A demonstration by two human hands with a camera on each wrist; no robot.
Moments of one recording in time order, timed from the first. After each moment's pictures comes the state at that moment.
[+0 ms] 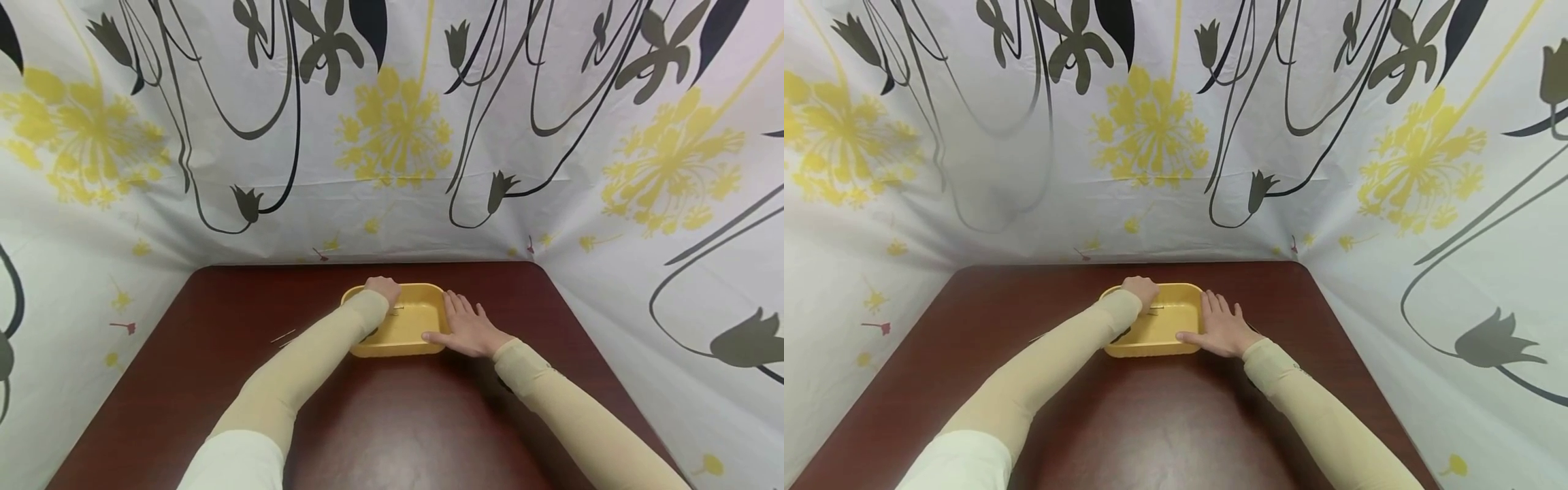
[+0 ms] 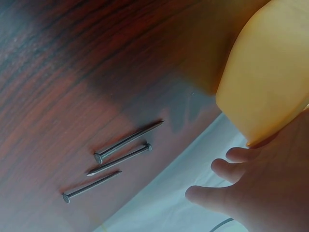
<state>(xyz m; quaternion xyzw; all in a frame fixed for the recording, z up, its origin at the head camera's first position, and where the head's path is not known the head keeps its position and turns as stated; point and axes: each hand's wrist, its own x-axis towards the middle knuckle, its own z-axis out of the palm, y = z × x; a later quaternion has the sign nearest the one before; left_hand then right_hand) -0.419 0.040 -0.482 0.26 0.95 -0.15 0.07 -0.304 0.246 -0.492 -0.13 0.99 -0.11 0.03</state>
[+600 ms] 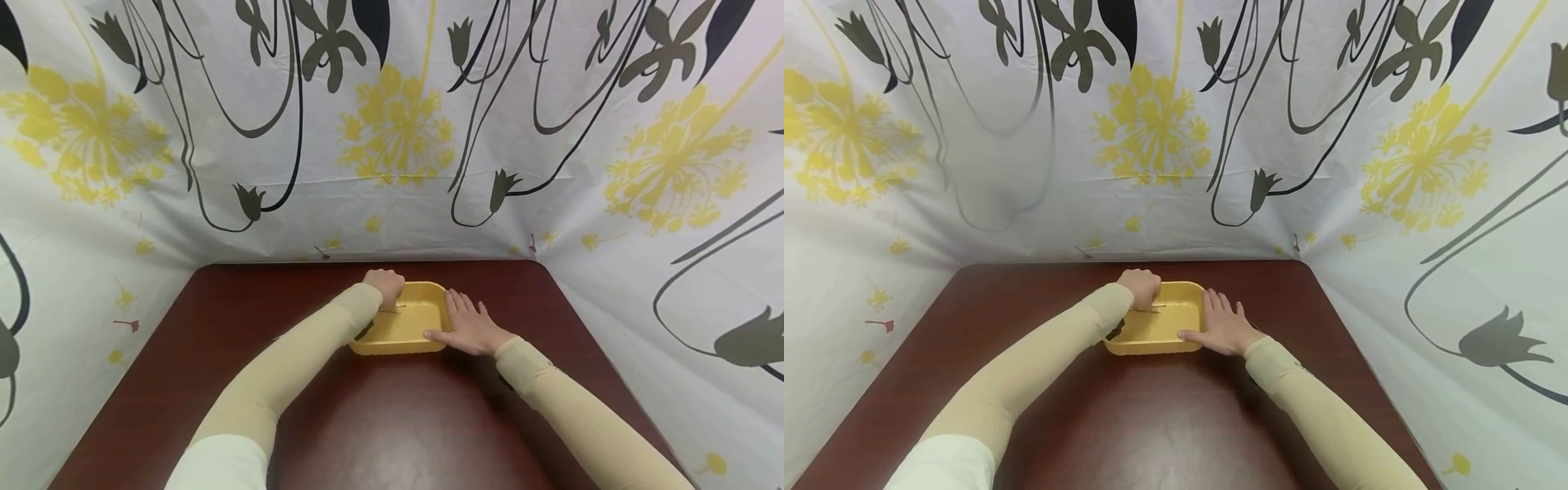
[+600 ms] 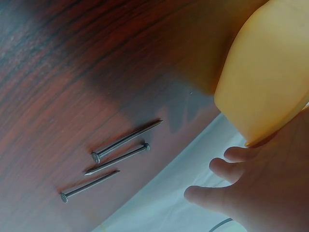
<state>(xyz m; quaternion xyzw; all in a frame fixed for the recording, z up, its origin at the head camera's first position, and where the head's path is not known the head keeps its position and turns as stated) -0.412 0.023 -0.452 0.33 0.94 -0.06 0.06 -0.302 0.244 -0.487 -0.14 0.98 -0.10 0.02</state>
